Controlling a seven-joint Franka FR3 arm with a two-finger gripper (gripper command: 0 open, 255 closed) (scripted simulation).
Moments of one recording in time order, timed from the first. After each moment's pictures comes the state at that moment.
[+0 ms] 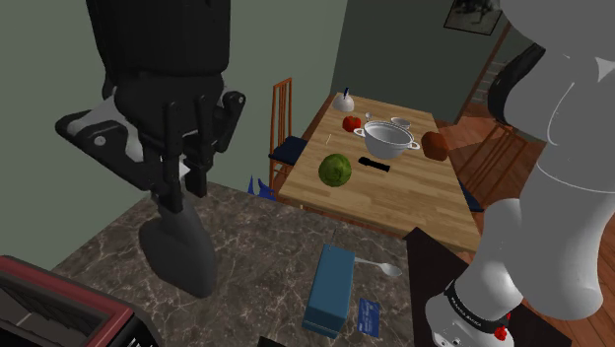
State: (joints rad) arm 0.67 0.24 0.51 -1.15 -0.11 1.44 0.76
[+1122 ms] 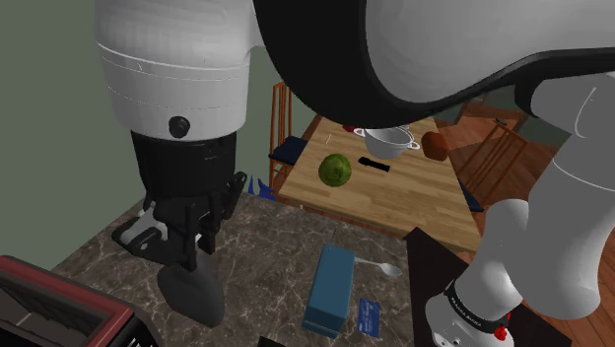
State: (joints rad) arm 0.62 0.12 0.50 -1.54 -0.05 1.73 0.73
